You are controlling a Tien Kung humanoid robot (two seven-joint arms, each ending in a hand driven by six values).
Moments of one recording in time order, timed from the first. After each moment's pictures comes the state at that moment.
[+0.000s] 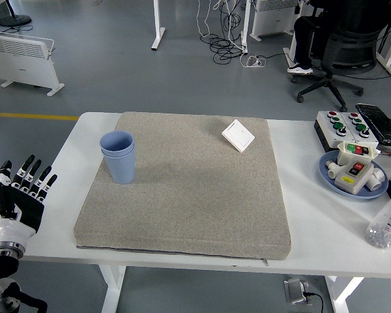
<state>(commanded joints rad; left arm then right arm) -0.12 0.00 -1.75 -1.32 0.75 -0.10 -0.07 0.02 -0.13 1.29 0.18 -0.81 -0.03 -0.15</state>
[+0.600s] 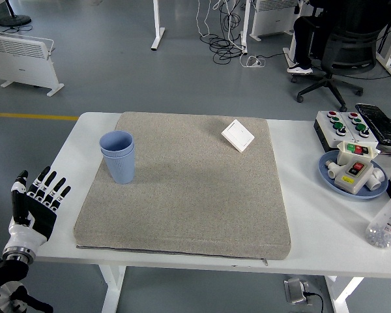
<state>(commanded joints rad) -0.14 0.00 -1.70 -1.25 0.74 -0.14 -0.03 0.02 -0.13 1.29 0.18 -0.80 -0.02 -0.15</state>
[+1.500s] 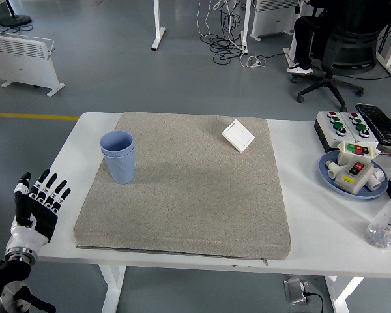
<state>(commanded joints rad) -0.14 0.00 -1.70 -1.25 0.74 -0.09 -0.05 0.03 -0.13 1.27 0.18 -0.82 -0.02 -0.15</state>
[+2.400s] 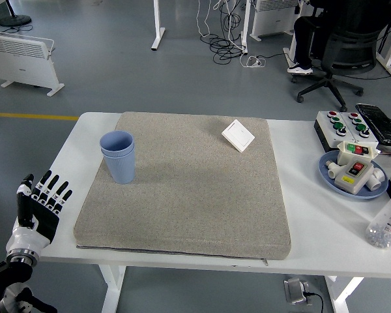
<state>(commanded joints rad) -0.13 0.00 -1.68 -1.25 0.75 -0.08 -0.06 0.03 -0.13 1.30 0.18 -0.85 -0.02 -0.16</state>
